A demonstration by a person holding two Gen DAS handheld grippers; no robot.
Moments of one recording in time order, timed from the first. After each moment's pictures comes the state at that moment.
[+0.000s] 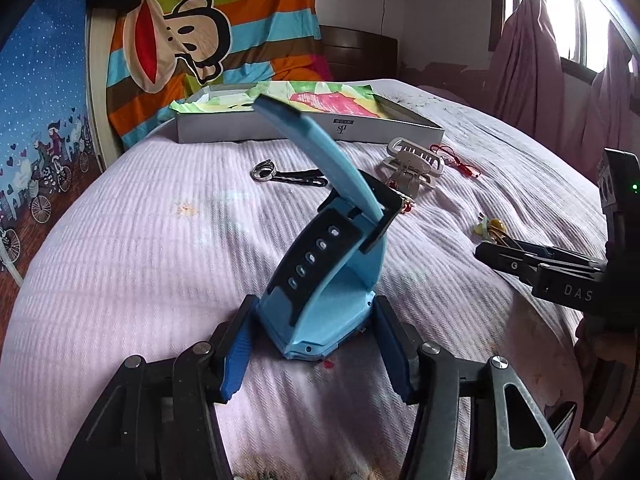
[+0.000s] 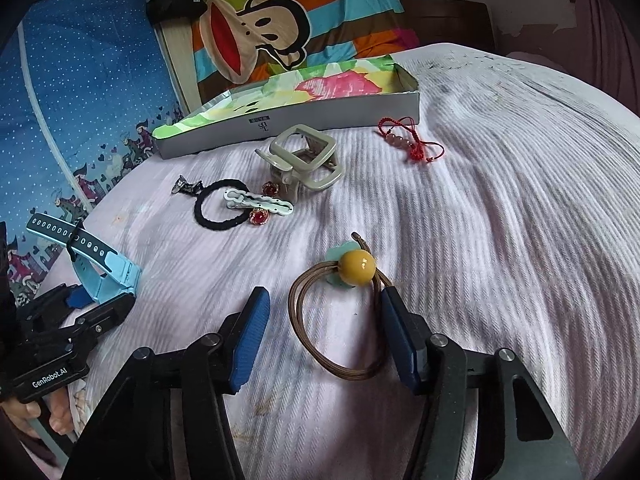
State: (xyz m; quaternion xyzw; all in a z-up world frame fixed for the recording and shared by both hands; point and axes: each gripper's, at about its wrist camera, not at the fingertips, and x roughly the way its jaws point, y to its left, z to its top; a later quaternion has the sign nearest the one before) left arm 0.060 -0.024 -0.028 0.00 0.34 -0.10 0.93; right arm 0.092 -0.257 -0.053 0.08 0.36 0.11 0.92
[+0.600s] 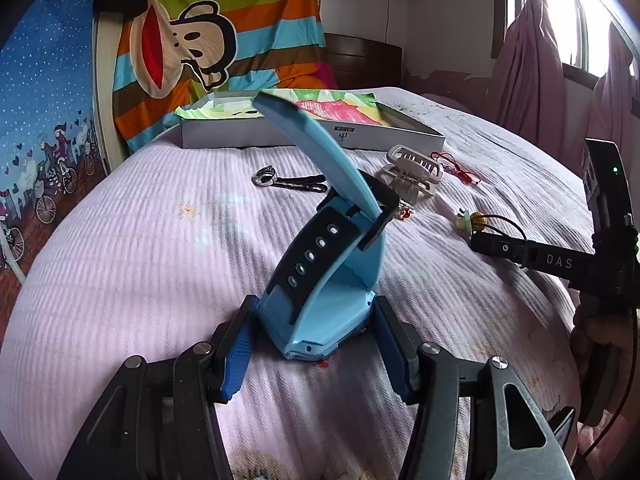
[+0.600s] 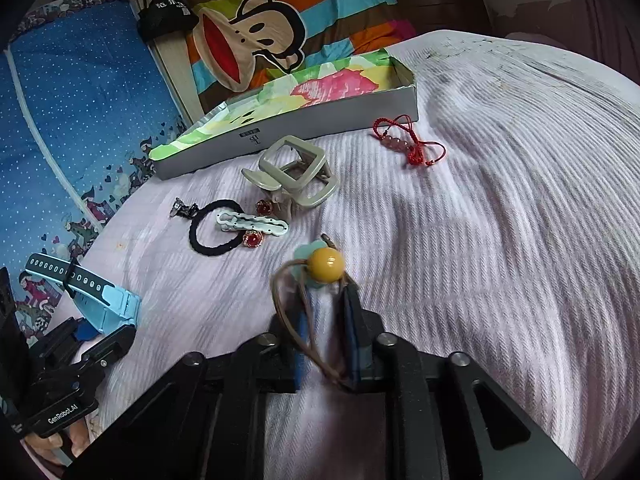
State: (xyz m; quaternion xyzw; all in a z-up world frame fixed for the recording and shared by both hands) left arm 0.055 -0.023 -0.027 0.00 0.33 -0.09 0.94; right arm 0.111 -0.264 -0.057 0.12 0.36 0.13 0.92
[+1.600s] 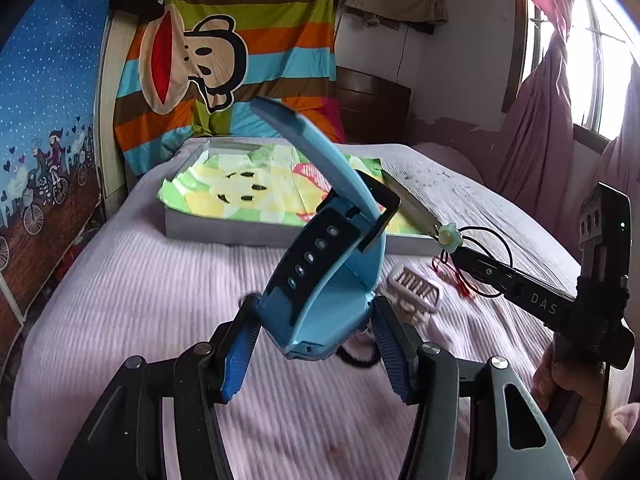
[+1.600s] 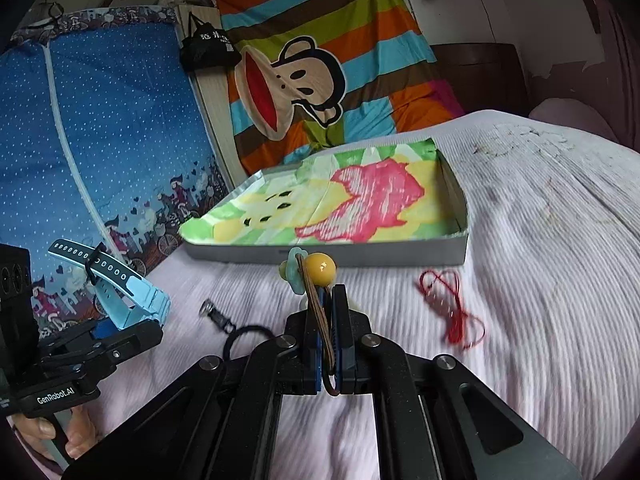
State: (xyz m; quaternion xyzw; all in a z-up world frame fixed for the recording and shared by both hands) left arm 0.136 -0.023 0.037 -0.06 0.28 -0.10 0.95; right arm 0.167 -0.265 0.021 0.10 0.26 0.17 0.94
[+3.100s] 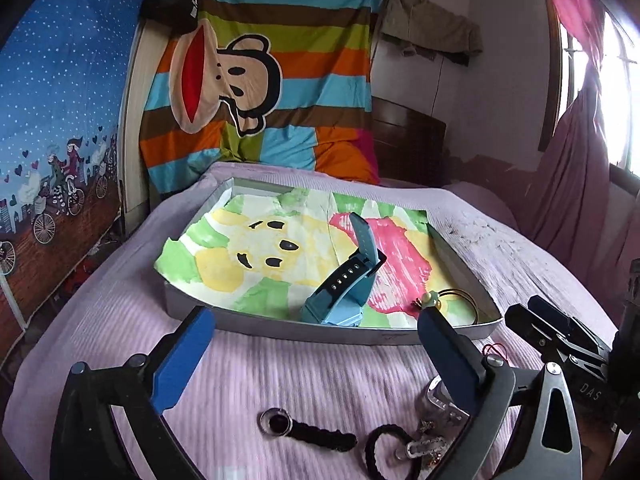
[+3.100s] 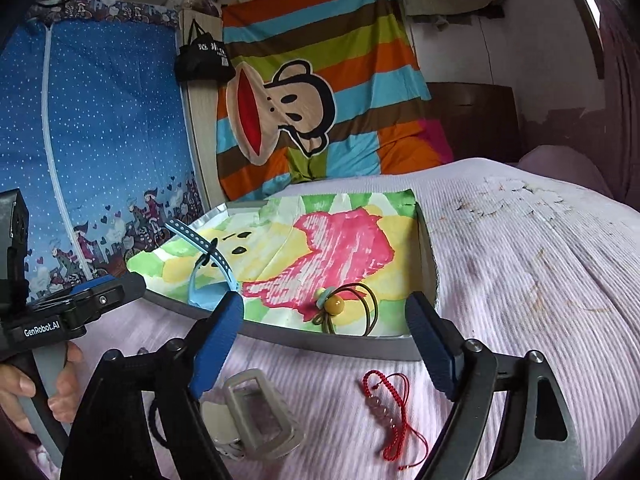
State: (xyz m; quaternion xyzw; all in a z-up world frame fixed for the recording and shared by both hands) left arm 0.187 -0.014 0.043 -0.10 0.23 -0.04 0.97; right arm 0.201 -0.279 0.034 0.05 0.20 0.14 0.97
